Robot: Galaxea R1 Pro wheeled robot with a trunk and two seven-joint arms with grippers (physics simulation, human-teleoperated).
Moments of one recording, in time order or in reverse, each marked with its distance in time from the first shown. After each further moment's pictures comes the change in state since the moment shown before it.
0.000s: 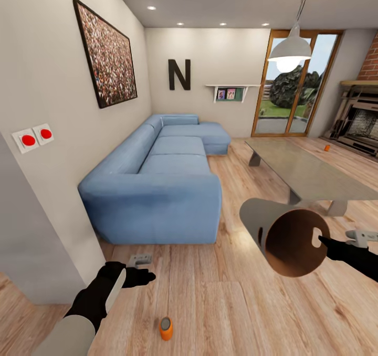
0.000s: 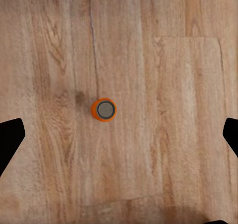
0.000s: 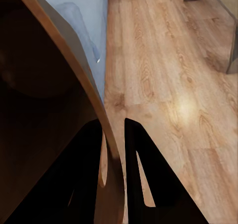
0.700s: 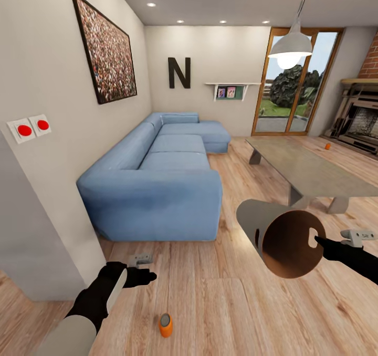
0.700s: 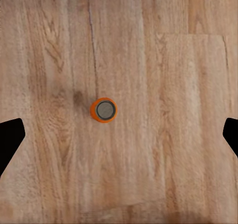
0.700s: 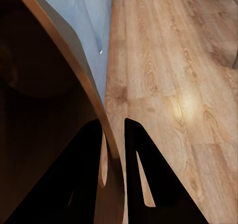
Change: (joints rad) left arm 0.001 -0.006 -0.001 -0.001 -0.001 -0.007 0.002; right arm 0.000 0.000 0.029 -0.001 0.006 -0.002 -0.002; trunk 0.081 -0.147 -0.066
